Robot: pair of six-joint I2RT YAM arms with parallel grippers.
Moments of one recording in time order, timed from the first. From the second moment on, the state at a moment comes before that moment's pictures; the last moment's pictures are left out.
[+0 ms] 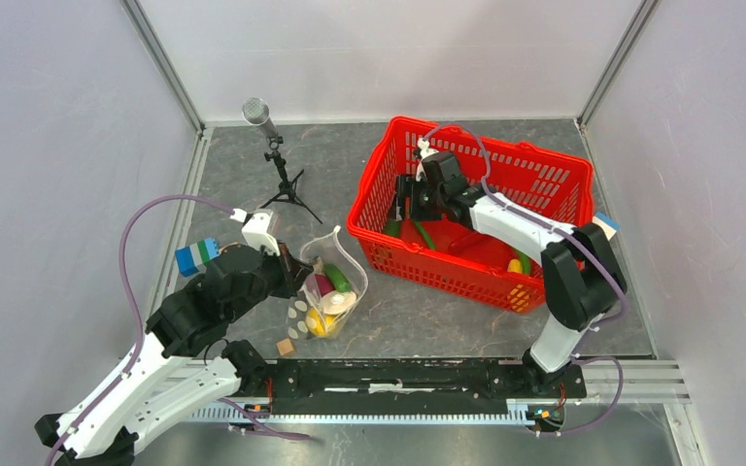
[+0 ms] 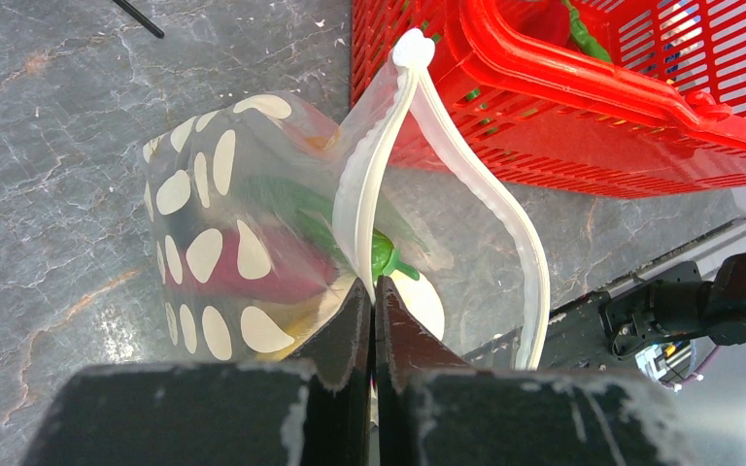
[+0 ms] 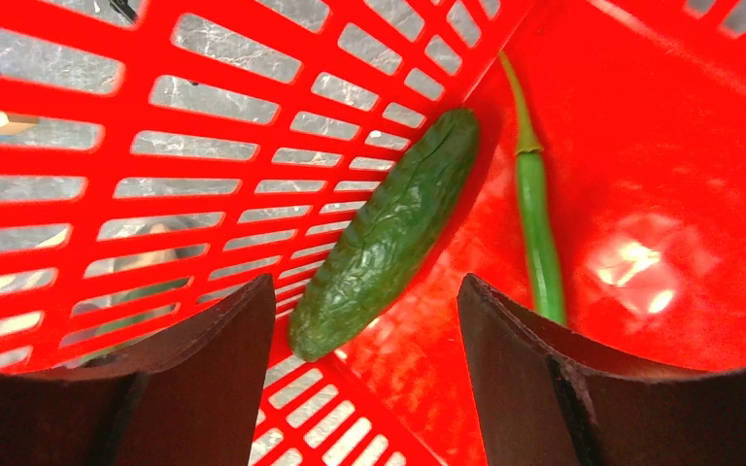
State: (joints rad) left arm -0.78 0.58 0.85 -0.76 -0.21 -0.58; right arm 0.55 1.70 1.20 -0.24 -0.14 0.45
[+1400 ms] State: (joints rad) left arm -0.78 0.55 0.84 -0.77 -0.17 -0.58; right arm 0.56 1.77 1.15 -0.06 -0.08 0.63
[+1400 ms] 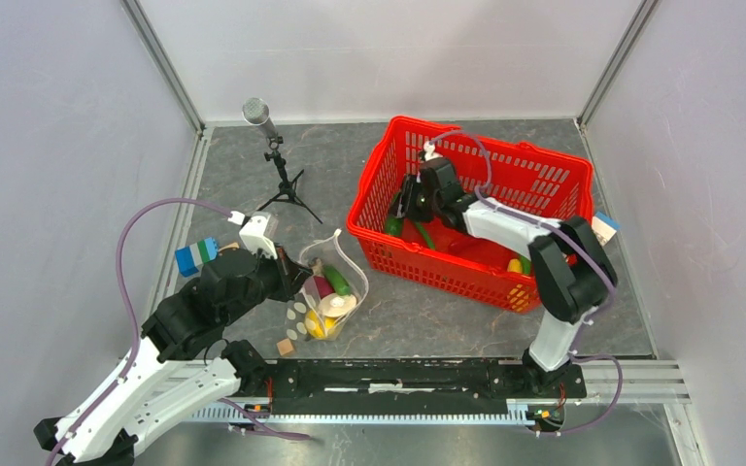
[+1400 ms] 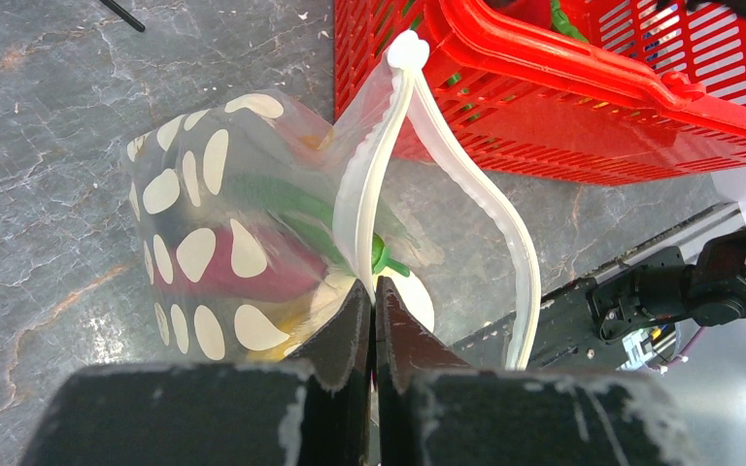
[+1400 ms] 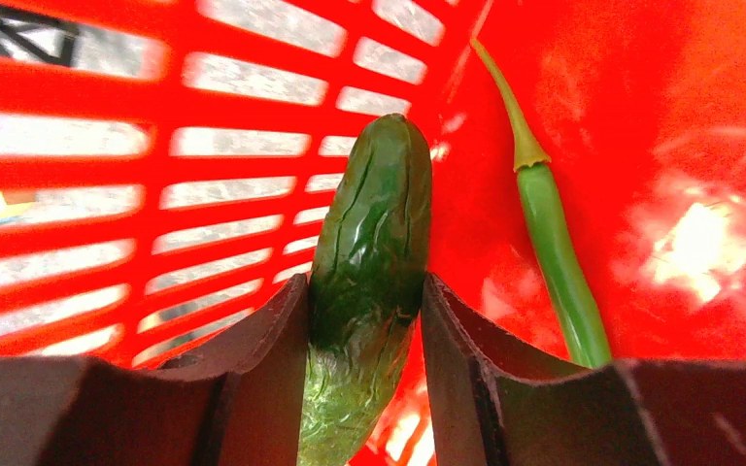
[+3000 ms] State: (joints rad) left arm -0.78 0.60 0.84 -0.70 -0.06 -0.59; right arm 1.14 1.18 0.71 0.64 0.00 0.17
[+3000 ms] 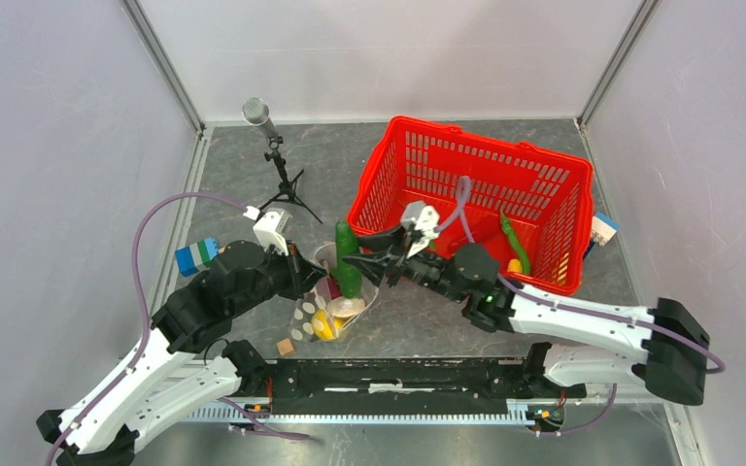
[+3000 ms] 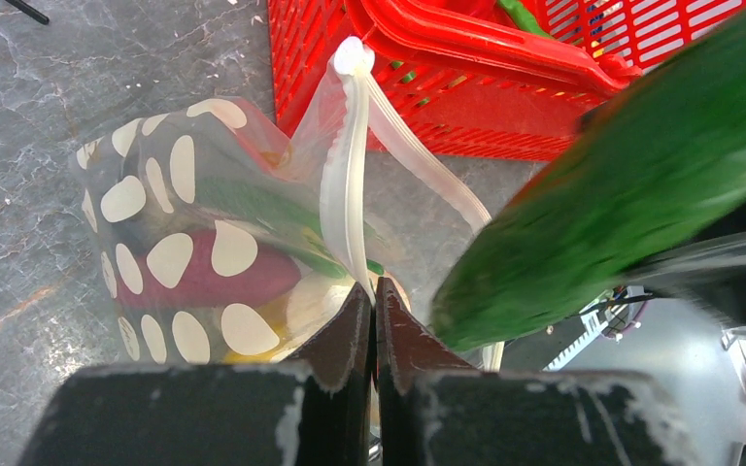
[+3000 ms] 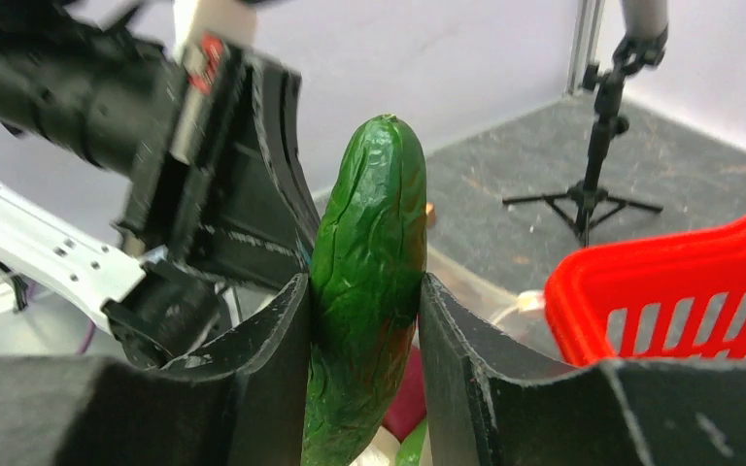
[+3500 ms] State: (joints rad) left arm -0.78 0.53 0.84 -0.70 -0.09 -0.63; right arm 1.17 1.30 0.72 0.52 0.07 0.14
